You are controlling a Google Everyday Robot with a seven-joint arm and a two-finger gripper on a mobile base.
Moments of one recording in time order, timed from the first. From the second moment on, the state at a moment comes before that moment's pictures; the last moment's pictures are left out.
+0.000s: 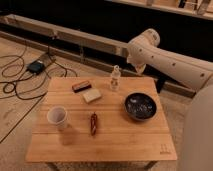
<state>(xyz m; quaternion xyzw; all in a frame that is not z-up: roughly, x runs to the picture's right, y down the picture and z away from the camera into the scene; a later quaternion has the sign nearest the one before) 0.177 -0.116 0.810 -0.10 0.00 -0.33 0.94</state>
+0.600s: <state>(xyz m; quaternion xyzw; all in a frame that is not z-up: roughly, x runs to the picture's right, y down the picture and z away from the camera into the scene) 0.177 -0.115 0.811 -0.10 0.00 -0.33 0.94</state>
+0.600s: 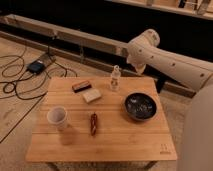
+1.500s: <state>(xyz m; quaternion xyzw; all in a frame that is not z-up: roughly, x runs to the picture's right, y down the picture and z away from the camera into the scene) 0.180 -0.117 0.820 -0.11 0.00 -0.32 0.94</state>
